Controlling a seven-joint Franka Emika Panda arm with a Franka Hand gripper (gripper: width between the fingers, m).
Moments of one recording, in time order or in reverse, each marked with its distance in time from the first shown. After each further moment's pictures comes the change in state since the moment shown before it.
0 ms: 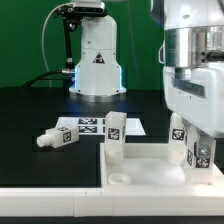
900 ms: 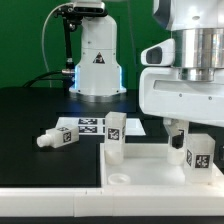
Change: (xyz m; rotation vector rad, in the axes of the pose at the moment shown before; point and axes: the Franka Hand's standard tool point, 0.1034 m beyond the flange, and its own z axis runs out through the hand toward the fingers) arm -0.005 0.003 0.003 -0.021 0.036 -0.836
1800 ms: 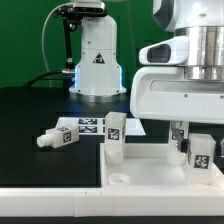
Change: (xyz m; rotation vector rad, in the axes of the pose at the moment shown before) arm 0.005 -0.004 -0.001 -0.004 0.045 -0.298
